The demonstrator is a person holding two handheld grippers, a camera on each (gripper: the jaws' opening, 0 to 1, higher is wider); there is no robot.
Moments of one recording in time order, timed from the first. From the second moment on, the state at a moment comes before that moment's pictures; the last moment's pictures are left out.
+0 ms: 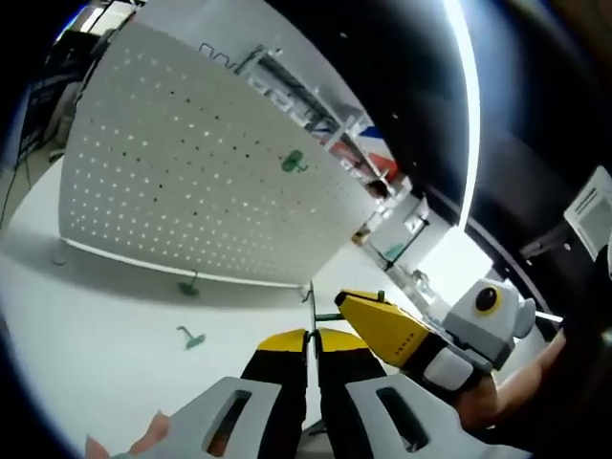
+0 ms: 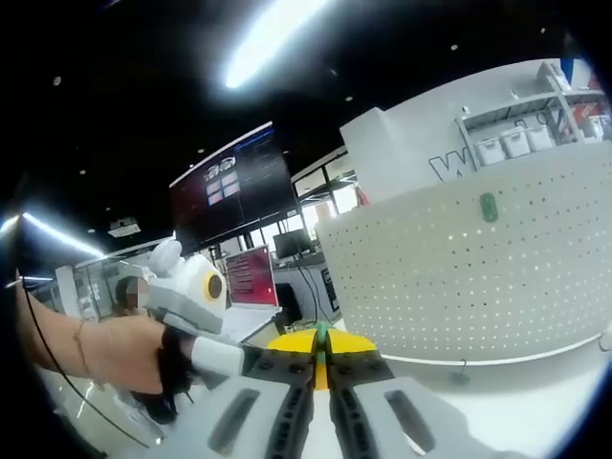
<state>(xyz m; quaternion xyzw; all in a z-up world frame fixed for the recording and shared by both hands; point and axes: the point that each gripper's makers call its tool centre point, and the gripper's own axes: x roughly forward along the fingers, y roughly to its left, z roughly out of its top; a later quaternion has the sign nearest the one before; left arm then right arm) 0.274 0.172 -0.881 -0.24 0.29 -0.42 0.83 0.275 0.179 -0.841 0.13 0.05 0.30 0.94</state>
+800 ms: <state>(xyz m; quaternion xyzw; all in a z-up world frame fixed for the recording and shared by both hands) 0.292 0.179 -0.889 -0.02 0.23 -0.42 0.88 0.277 0.157 -0.833 0.19 0.10 0.30 0.93</state>
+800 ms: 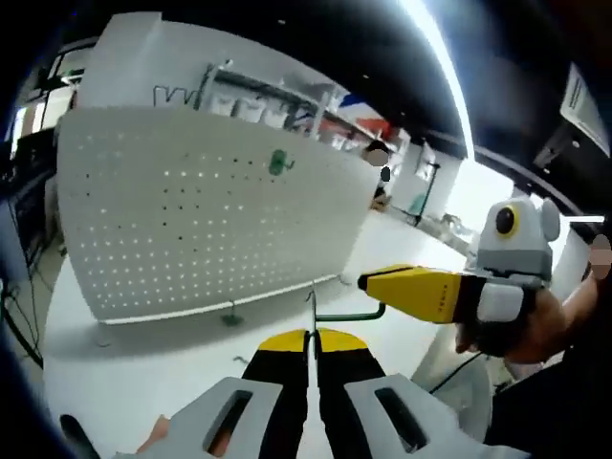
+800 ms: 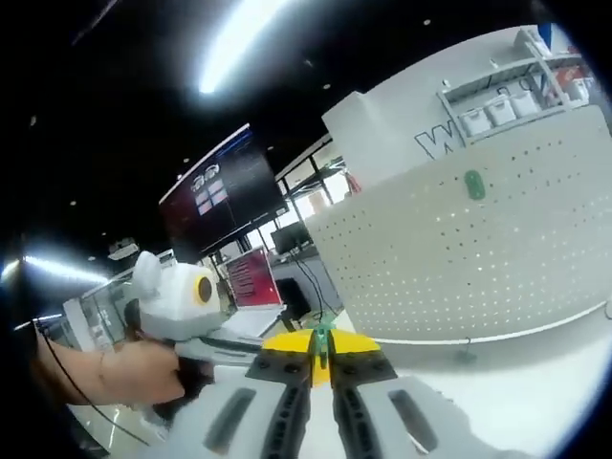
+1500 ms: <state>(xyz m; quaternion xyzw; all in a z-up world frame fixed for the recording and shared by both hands) 0.291 0.165 -0.878 0.02 0.17 -0.43 0.88 0.283 0.165 -0.855 0.22 0.15 0.31 0.91</state>
